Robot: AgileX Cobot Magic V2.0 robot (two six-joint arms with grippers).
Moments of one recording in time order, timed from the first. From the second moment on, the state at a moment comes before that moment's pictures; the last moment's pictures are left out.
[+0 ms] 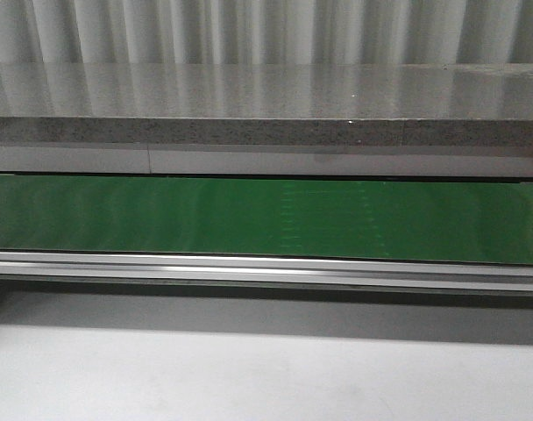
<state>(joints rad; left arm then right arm) 0.07 1.44 -1.08 -0.10 0.90 0.05 -0.09 -0.01 0.03 -0.03 0.09 0.03</state>
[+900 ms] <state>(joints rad) 0.27 1.50 -1.22 -0.11 0.98 0.05 -0.09 -0.01 0.03 -0.03 0.09 0.03</state>
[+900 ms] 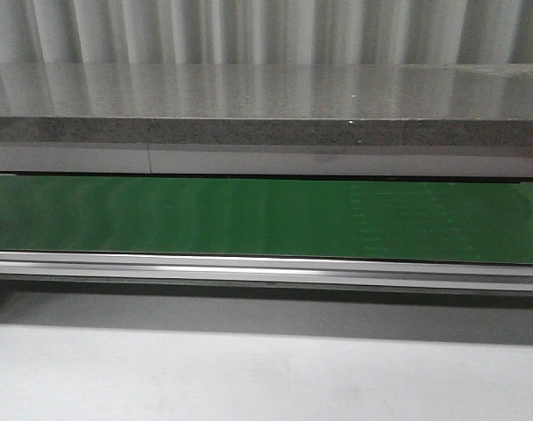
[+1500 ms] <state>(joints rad) 0.46 1.68 -1.21 -0.06 0.96 0.02 -0.09 -0.01 0.03 -0.03 0.09 0.03</state>
